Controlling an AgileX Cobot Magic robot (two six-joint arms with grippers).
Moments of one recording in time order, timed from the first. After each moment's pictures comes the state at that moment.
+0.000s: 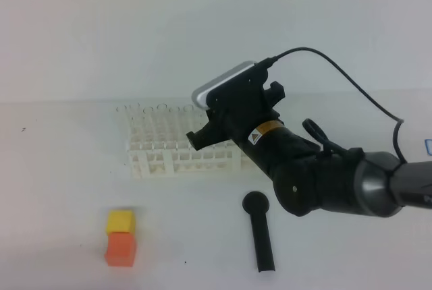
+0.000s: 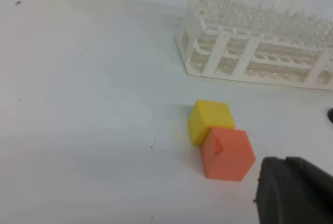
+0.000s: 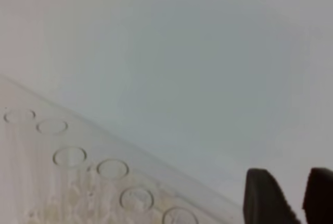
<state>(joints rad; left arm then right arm) -0.18 -0.01 0.03 -0.27 0.34 0.12 0.76 2.03 -1.21 0.38 -0.71 -0.46</state>
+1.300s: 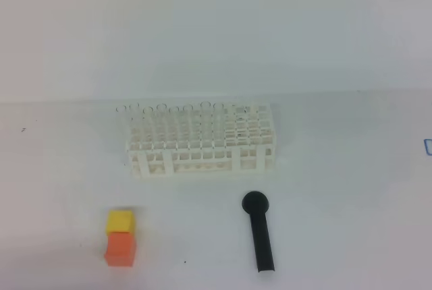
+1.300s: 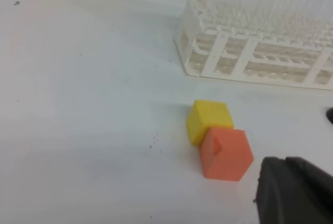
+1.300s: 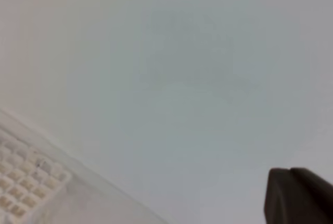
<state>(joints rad) -0.18 -0.01 0.02 -0.27 0.34 0.12 0.34 1.08 -0.77 0.34 -0.16 -0.78</state>
